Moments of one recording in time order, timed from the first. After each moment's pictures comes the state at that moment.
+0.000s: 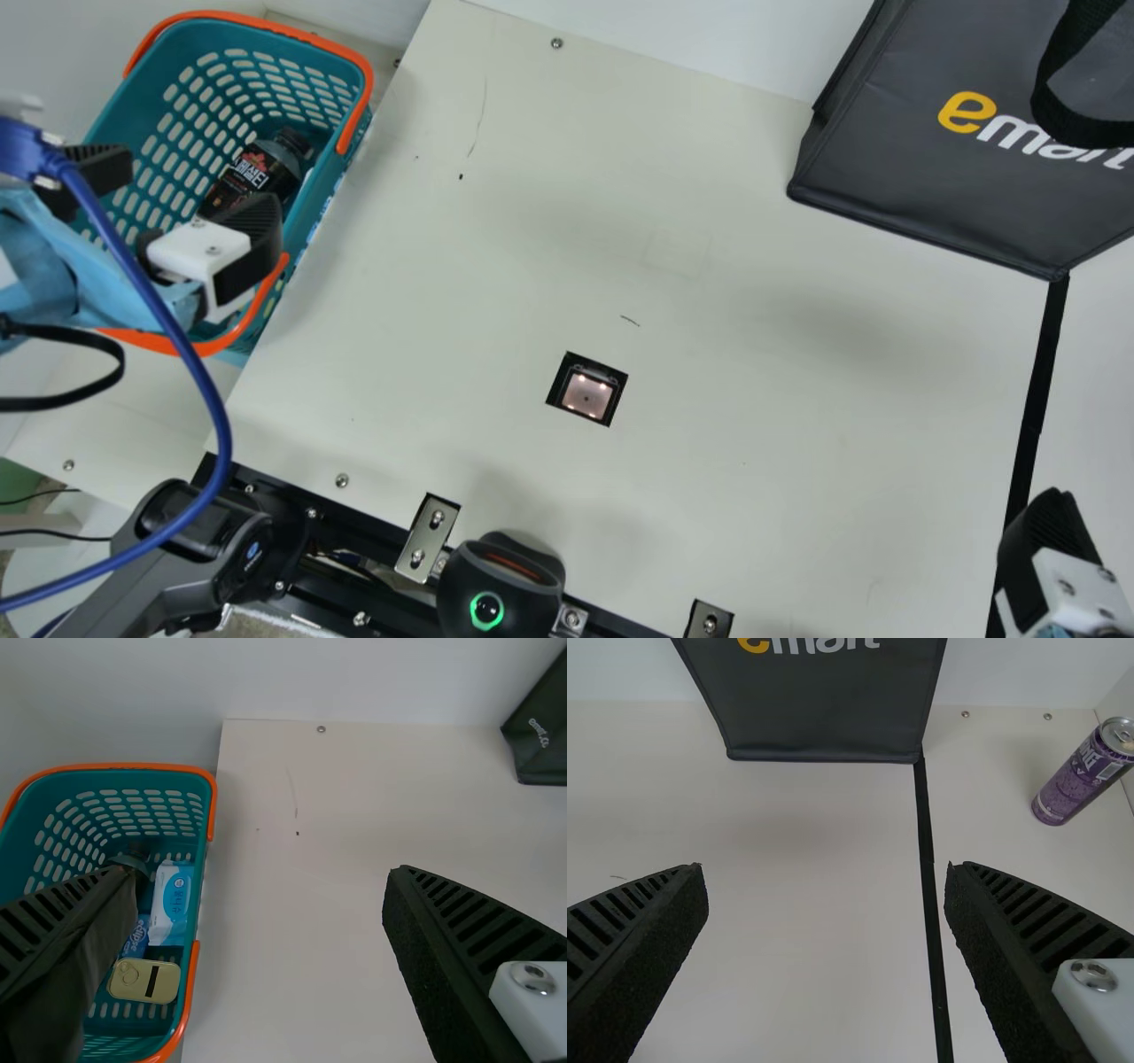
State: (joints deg) left arm -0.8 43.8 -68.9 -1.1 69.6 -0.9; right arm 0.6 42.6 -69.8 -0.8 69.4 0.0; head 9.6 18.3
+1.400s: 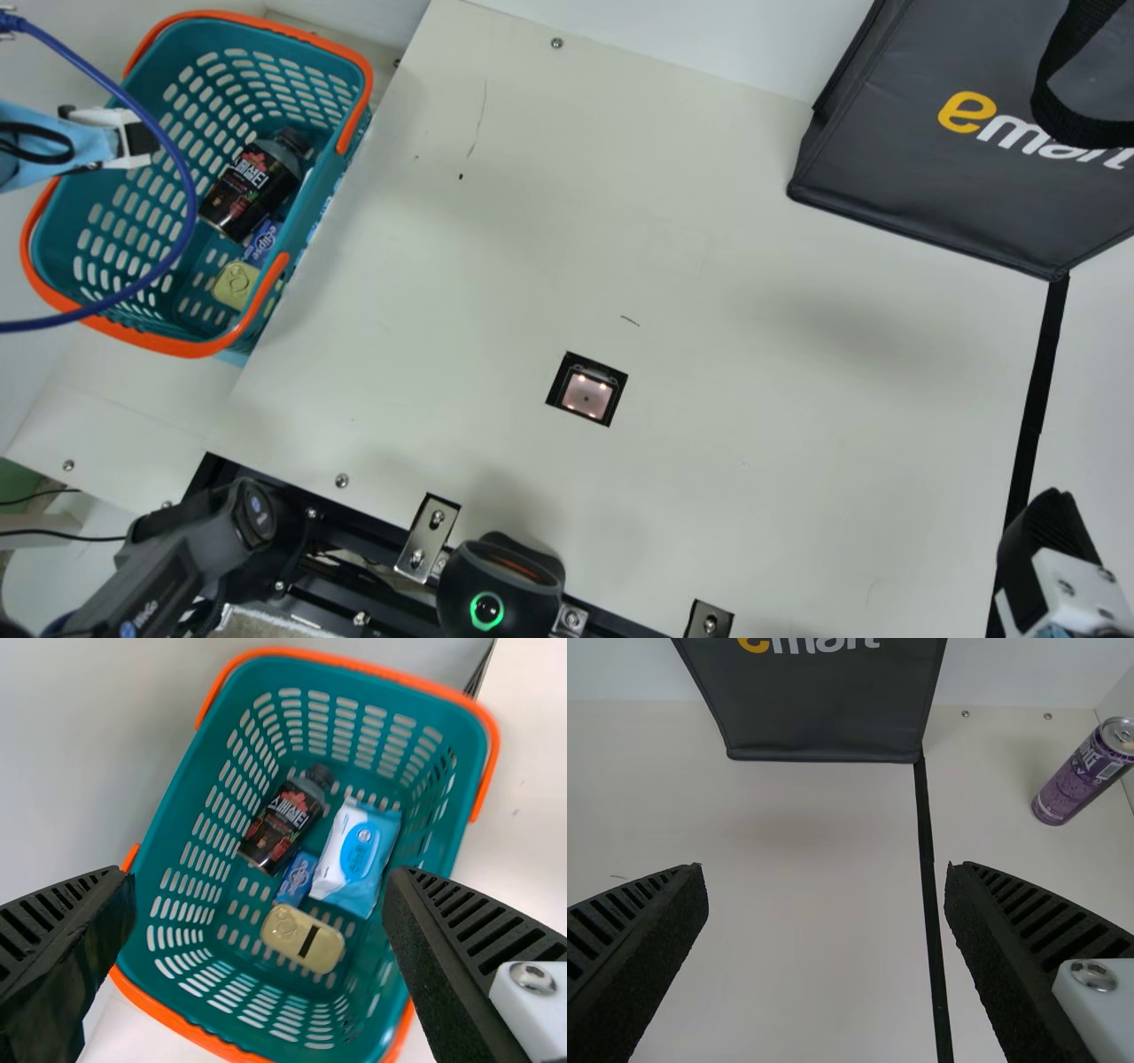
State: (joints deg) left arm 41.5 68.2 -67.3 -10.6 58.4 27.4; right arm 0.6 42.6 -69.8 -0.8 69.5 0.0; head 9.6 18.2
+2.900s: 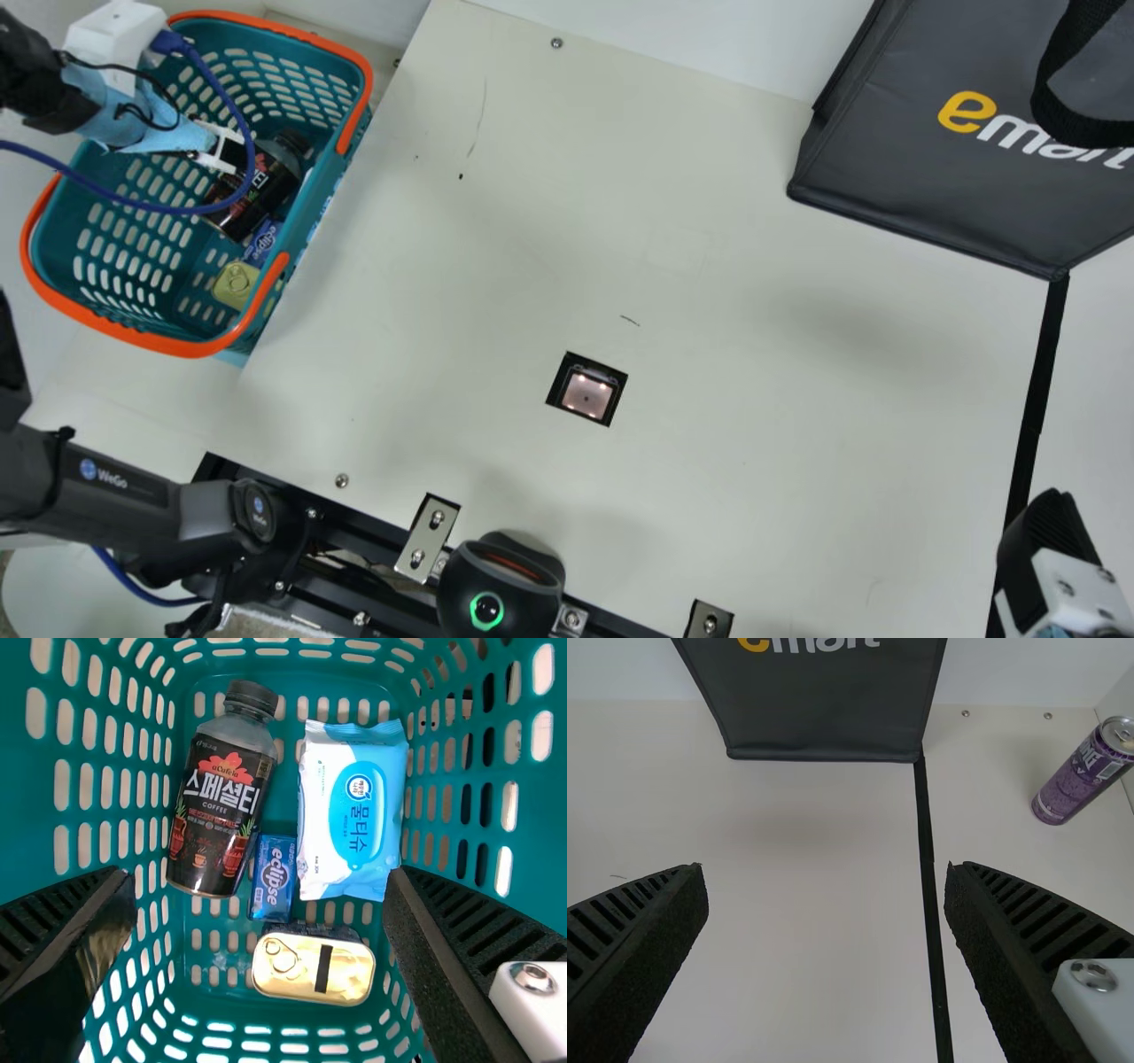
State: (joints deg) left arm 37.4 104.5 -76.3 -13.5 54.0 43.5; right arm 0.6 42.6 -69.8 -0.8 69.5 0.0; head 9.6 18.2
